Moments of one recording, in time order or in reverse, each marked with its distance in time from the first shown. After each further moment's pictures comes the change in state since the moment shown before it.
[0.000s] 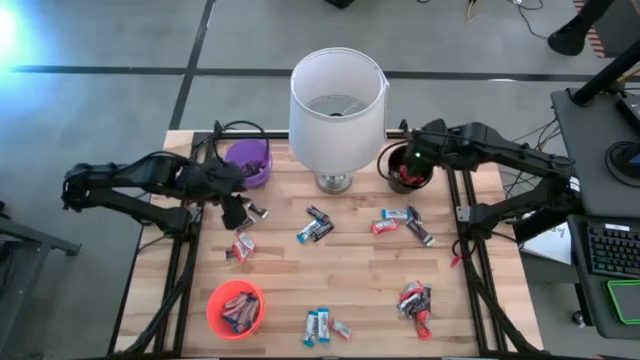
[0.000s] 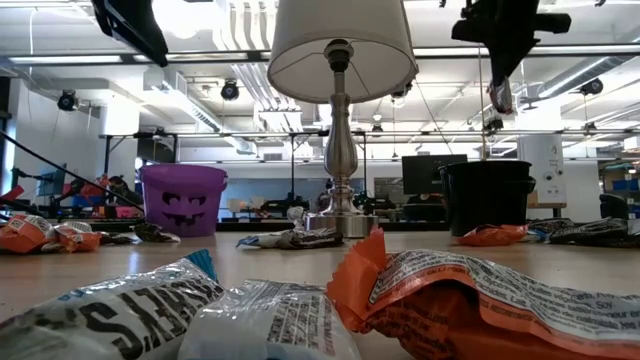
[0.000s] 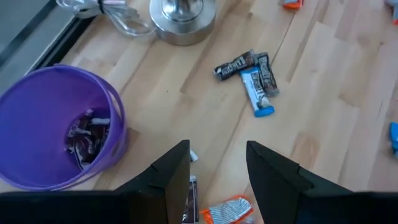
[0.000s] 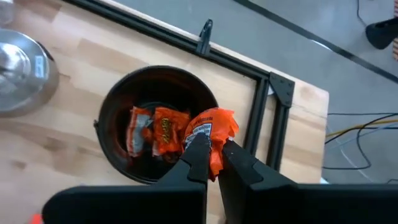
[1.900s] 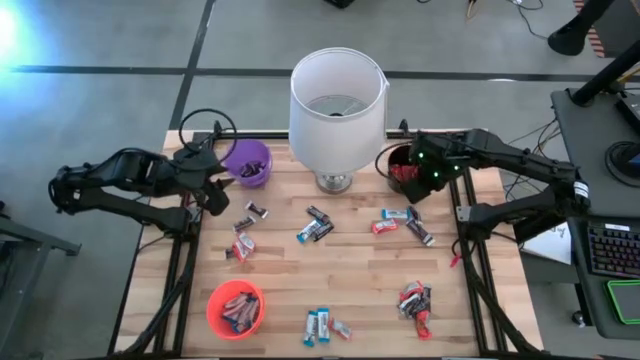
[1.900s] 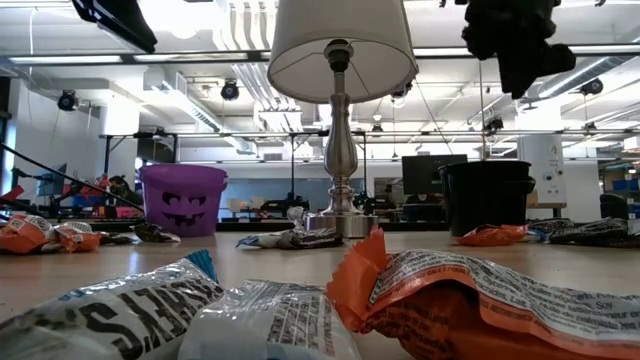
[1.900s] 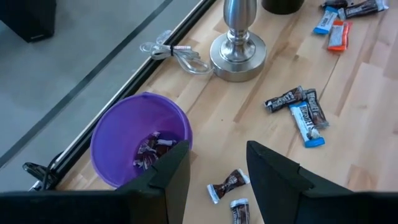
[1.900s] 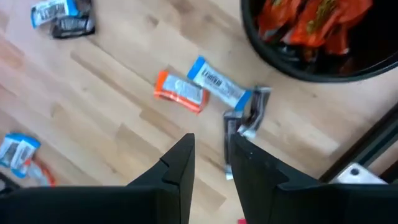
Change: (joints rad) left arm 0.000 -0.170 0.000 -0.053 -0.231 0.051; right arm -0.049 -0.088 -0.180 0.170 -0.719 -0.166
